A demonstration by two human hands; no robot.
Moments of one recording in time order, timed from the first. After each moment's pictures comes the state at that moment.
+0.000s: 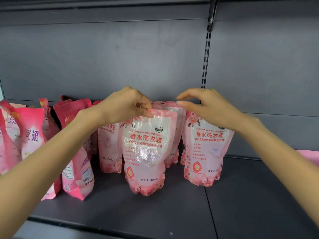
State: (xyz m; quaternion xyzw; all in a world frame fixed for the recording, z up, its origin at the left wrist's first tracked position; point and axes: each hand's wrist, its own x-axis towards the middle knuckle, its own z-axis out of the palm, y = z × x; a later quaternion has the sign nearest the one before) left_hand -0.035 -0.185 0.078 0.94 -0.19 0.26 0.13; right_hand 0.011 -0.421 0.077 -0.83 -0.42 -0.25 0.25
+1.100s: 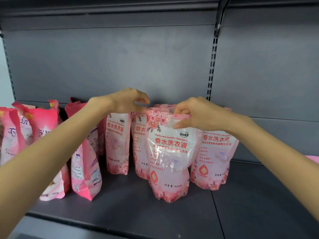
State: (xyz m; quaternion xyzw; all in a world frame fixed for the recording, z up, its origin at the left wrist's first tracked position) left_hand -0.006 -0.155 0.097 0.98 -0.10 0.17 0.05; right_hand -0.004 -0.389 0.082 -0.89 -0.41 -0.13 0.15
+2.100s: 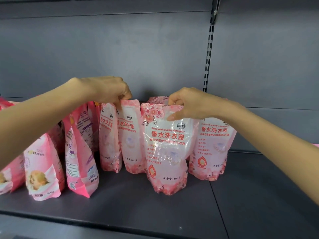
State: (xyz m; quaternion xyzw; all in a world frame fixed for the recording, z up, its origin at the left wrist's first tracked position) left_hand -0.007 -0.126 0.112 0.97 -0.12 0.13 -0.14; right_hand 0.007 -0.377 0.084 -0.91 -0.38 -0.12 0.14
